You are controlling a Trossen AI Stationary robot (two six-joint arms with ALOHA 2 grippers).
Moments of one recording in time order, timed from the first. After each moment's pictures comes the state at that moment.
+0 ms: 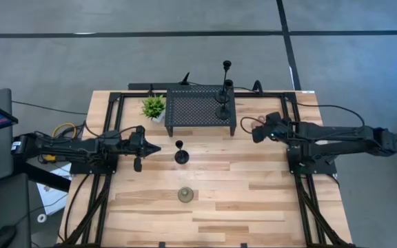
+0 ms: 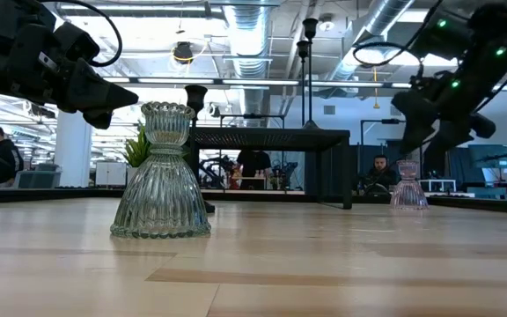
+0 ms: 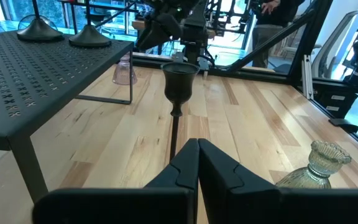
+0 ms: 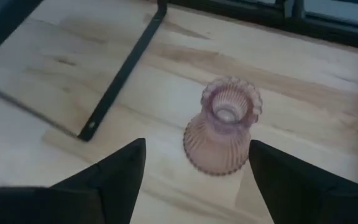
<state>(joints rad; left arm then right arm) 0.06 0.39 0.01 0.42 0.05 -0.06 -0.22 0.86 0.46 -0.58 0.58 0.79</state>
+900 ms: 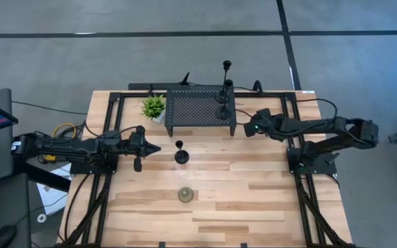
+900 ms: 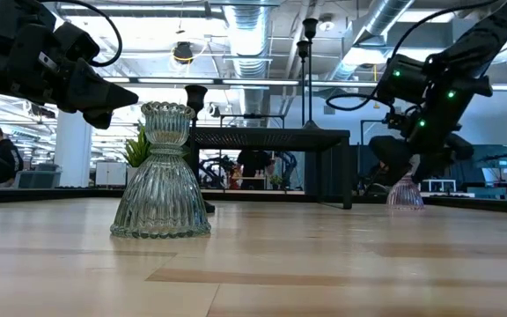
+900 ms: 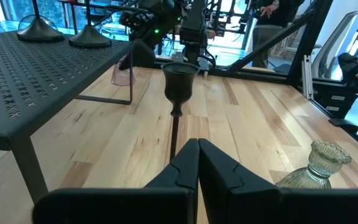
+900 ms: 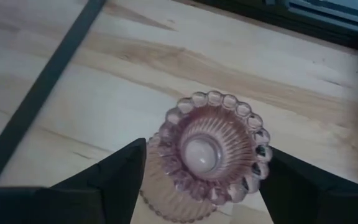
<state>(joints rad) 0.07 0.39 0.01 0.42 0.05 -0.06 -0.39 1.24 0.46 -0.30 0.61 0.70</state>
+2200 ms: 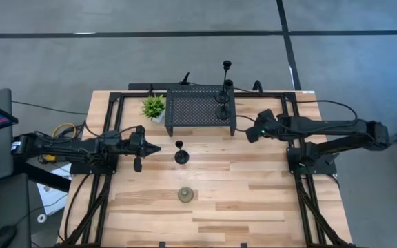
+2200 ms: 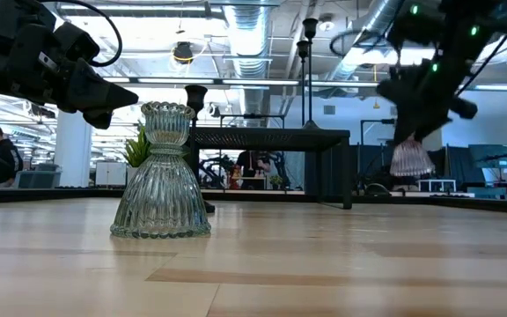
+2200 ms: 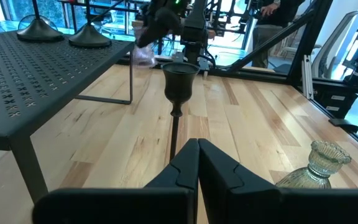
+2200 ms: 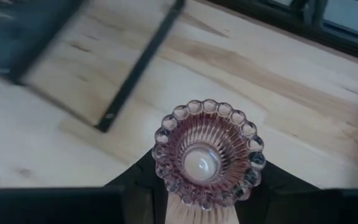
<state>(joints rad) 0.07 0.39 0.01 0.42 0.05 -0.06 -0.19 1.04 0.66 -0.72 0.54 0.78</state>
